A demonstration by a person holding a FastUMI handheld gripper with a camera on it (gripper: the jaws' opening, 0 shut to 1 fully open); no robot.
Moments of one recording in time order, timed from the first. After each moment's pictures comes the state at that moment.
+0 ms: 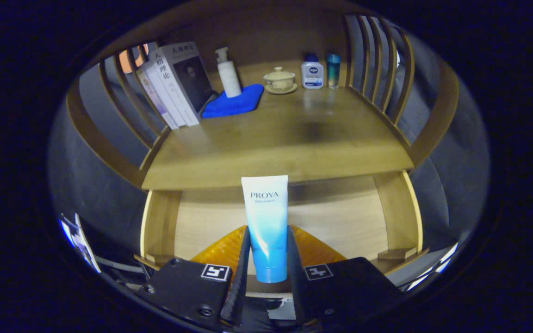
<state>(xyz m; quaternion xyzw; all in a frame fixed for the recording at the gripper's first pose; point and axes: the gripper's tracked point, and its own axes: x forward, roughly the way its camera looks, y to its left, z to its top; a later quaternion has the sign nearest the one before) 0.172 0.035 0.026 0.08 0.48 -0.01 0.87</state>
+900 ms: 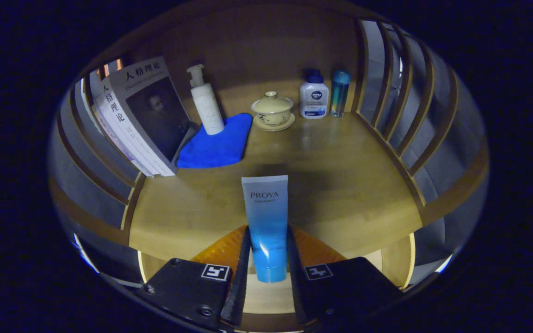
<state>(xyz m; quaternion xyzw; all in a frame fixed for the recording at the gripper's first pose) 0.300 0.022 0.033 0.07 0.45 -0.04 0.89</state>
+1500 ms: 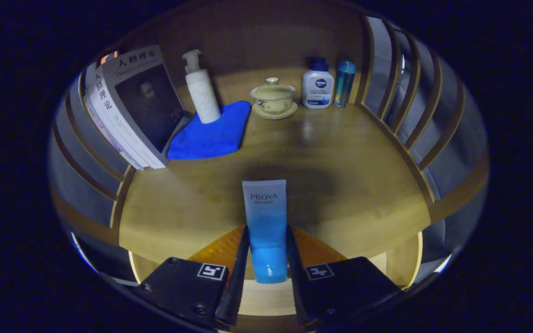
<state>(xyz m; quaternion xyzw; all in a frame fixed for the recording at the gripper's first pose) 0.300 0.025 0.013 0.05 0.47 -0.05 0.88</state>
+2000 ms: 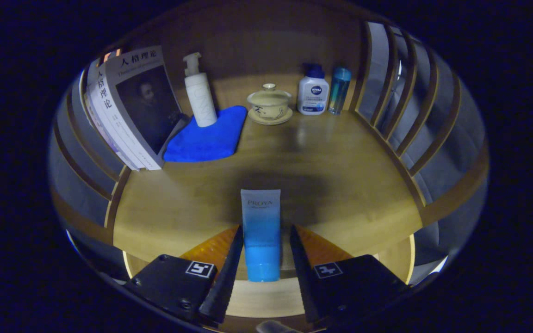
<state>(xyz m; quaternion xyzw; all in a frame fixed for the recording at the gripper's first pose) 0.301 0.015 0.028 0.03 0.44 -0.07 0.89</state>
